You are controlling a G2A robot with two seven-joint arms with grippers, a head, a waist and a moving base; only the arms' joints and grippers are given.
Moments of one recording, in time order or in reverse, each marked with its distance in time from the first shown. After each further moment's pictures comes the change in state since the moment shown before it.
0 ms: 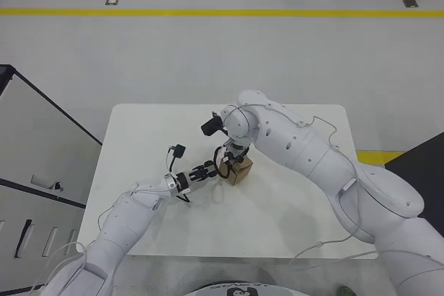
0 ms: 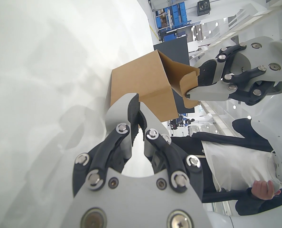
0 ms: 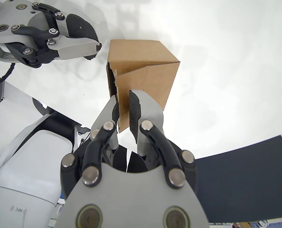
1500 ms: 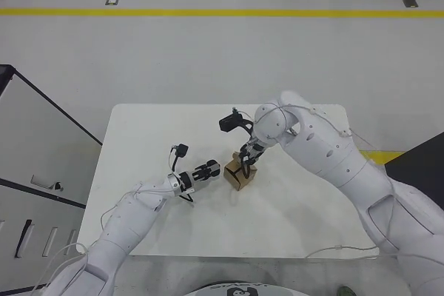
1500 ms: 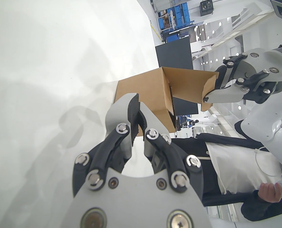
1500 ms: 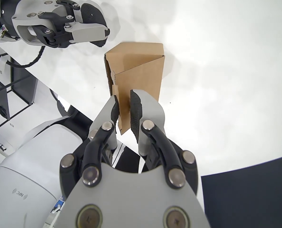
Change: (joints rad) left arm 0.013 -0.004 0.010 -0.042 0.052 0.035 0.057; right arm -0.135 0.213 0.185 -0.283 0.041 0.017 0.002
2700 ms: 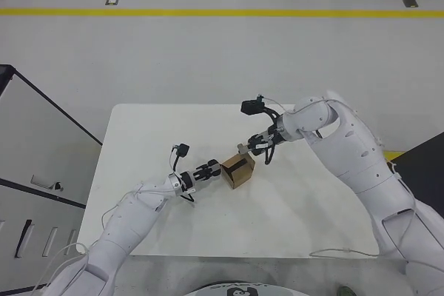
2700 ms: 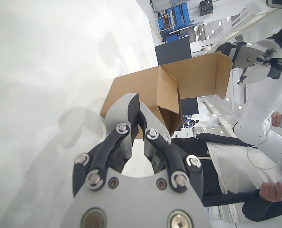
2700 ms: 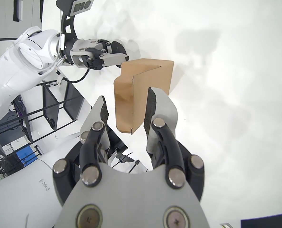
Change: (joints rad) left arm -0.002 -0.002 0.009 -0.008 0.007 0.006 0.011; right arm -0.161 0.103 0.286 -0.035 0.180 -0.092 -0.110
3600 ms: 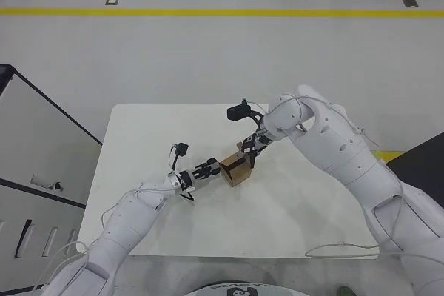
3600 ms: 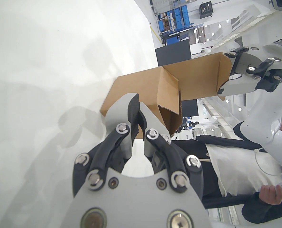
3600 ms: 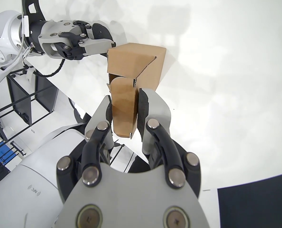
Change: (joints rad) left arm -0.011 -0.002 0.003 0.020 -0.010 -0.006 0.009; right arm 0.128 -0.062 -0.183 0.044 -0.092 0.083 0.055
